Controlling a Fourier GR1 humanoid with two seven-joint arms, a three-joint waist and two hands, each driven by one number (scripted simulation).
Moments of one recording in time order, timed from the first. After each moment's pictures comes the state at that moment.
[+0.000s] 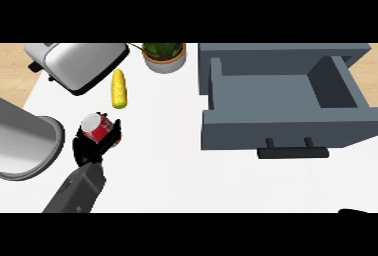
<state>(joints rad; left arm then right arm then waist) -0.51 0.14 0.31 -0.35 0.40 0.30 -0.73 0.14 -0.08 -0.30 -2.23 -0.13 0.12 0.27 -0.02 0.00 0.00</state>
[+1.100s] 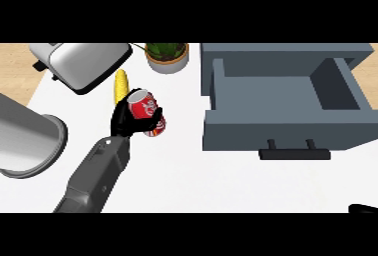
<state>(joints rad) -0.68 0.06 0.10 -0.42 0.24 0.03 -0.59 0.10 -0.11 -0.34 -2.25 -0.12 0.10 0.30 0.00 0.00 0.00</state>
